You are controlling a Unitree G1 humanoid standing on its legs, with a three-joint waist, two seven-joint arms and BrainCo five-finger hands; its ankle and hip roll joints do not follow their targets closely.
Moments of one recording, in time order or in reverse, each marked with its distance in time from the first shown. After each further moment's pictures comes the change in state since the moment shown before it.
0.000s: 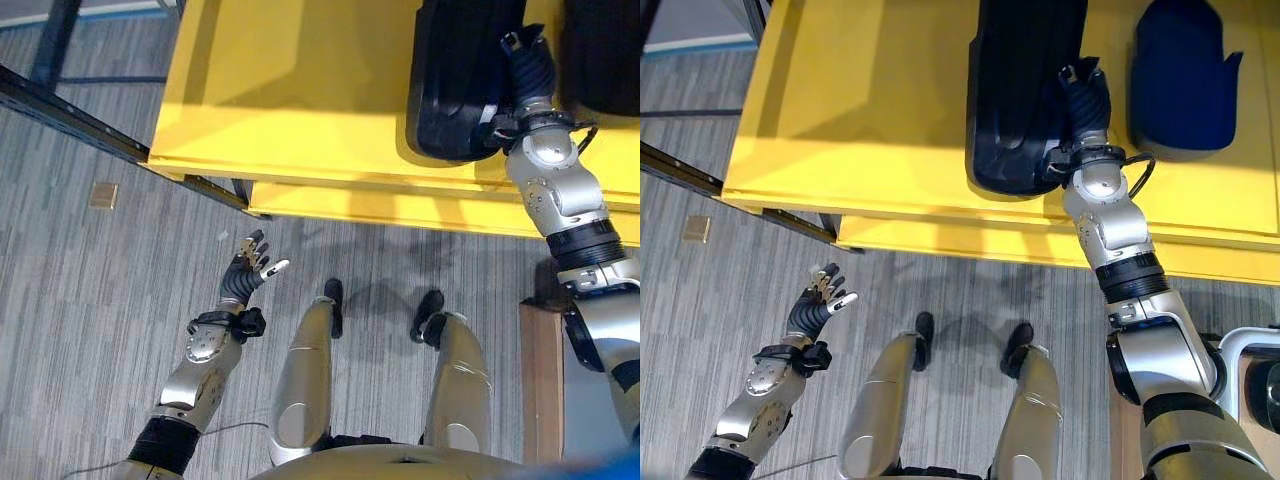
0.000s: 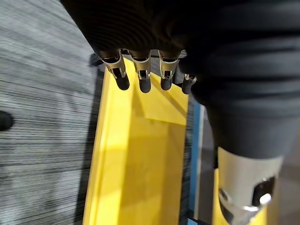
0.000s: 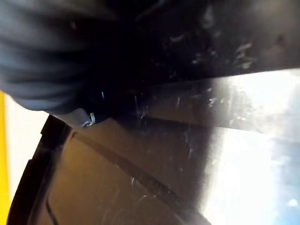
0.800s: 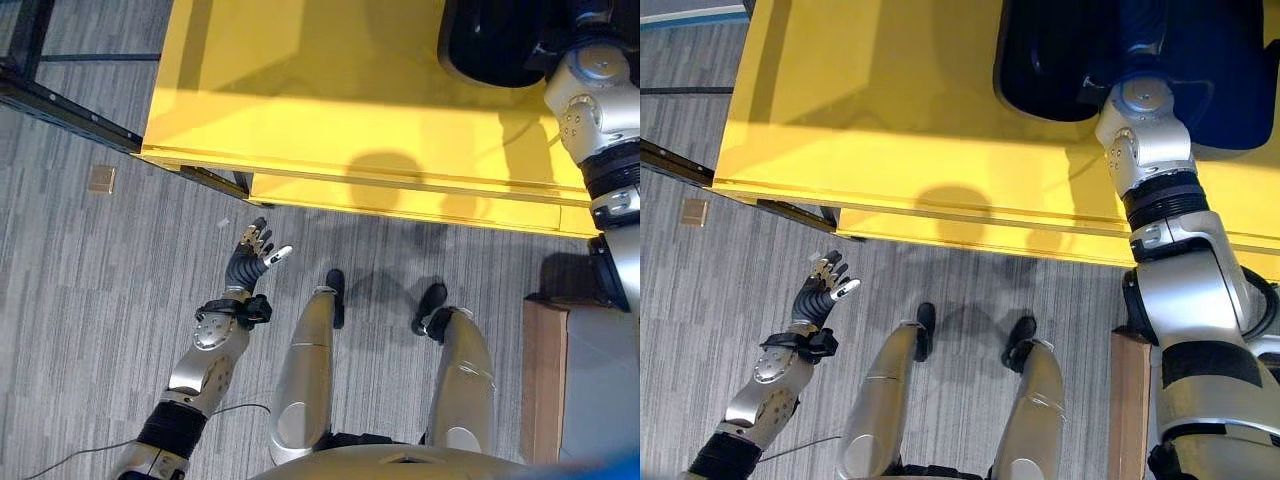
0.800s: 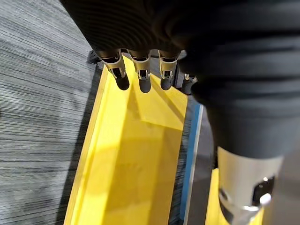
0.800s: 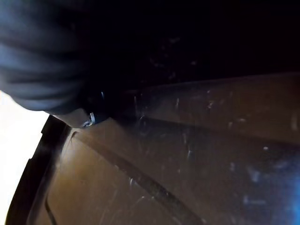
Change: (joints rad) left arm -0.073 0.008 -0.041 0.019 -0.068 -0.047 0.043; right arm -0.432 -0.063 0.142 0.530 0.069 -0.035 -0.008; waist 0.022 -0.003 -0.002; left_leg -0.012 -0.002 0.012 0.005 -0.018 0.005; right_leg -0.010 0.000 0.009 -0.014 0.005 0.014
